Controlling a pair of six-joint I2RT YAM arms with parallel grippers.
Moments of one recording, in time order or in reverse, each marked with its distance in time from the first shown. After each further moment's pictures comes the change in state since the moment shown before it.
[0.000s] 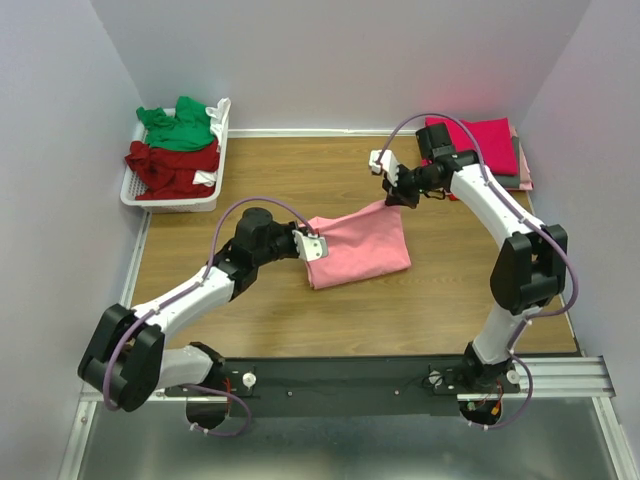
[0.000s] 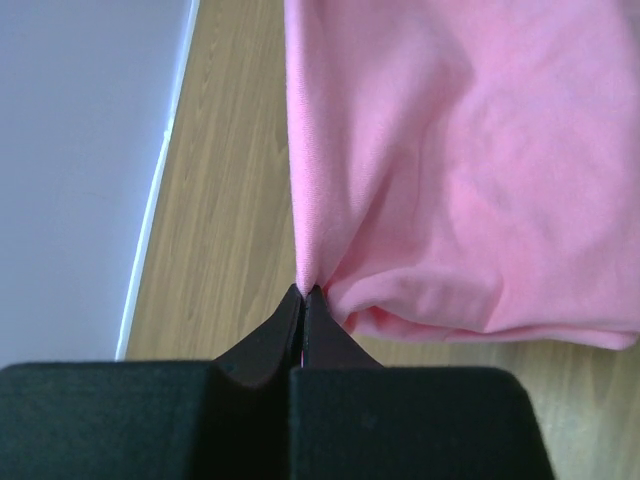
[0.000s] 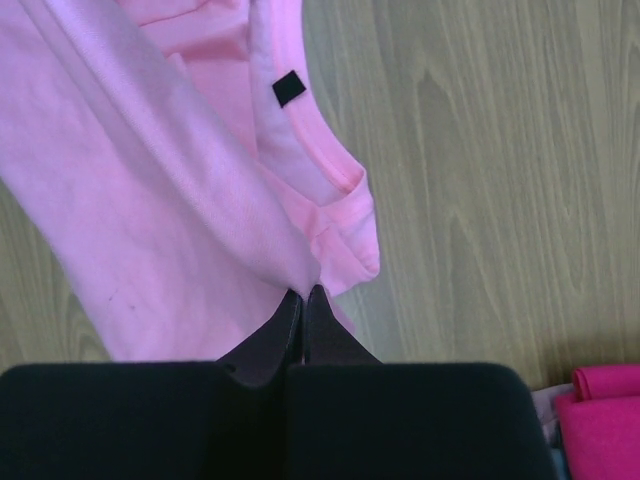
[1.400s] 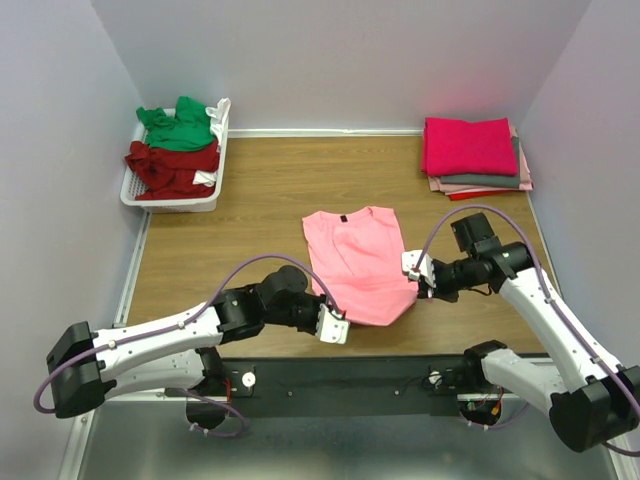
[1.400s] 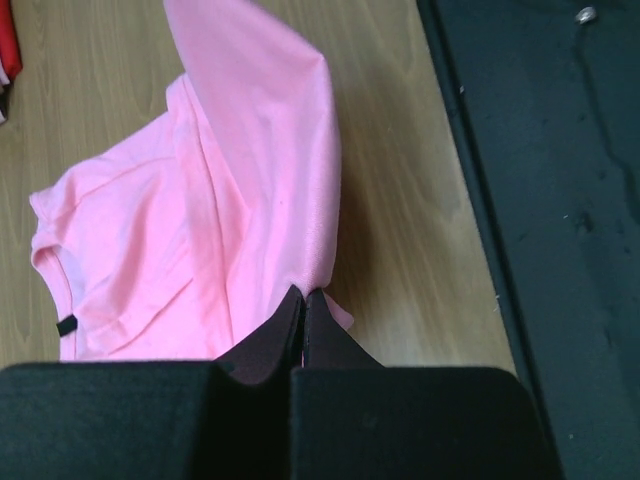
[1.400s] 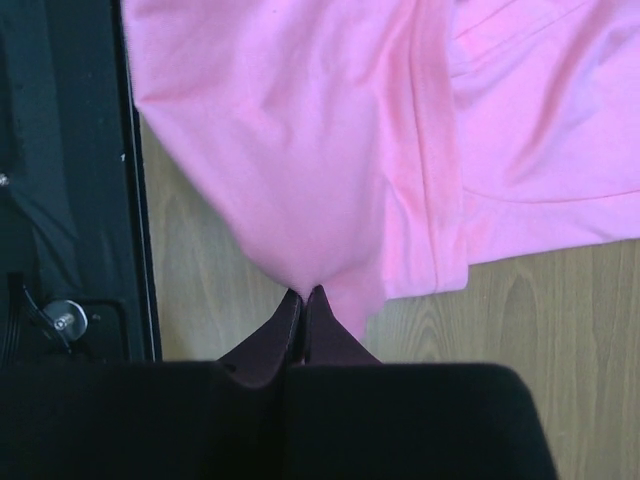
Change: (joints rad) left arm -0.540 -0.229 -0.025 -0.377 -0.002 -0.211; right arm 0.027 -0.771 -0.697 -0.249 -0.053 -0.145
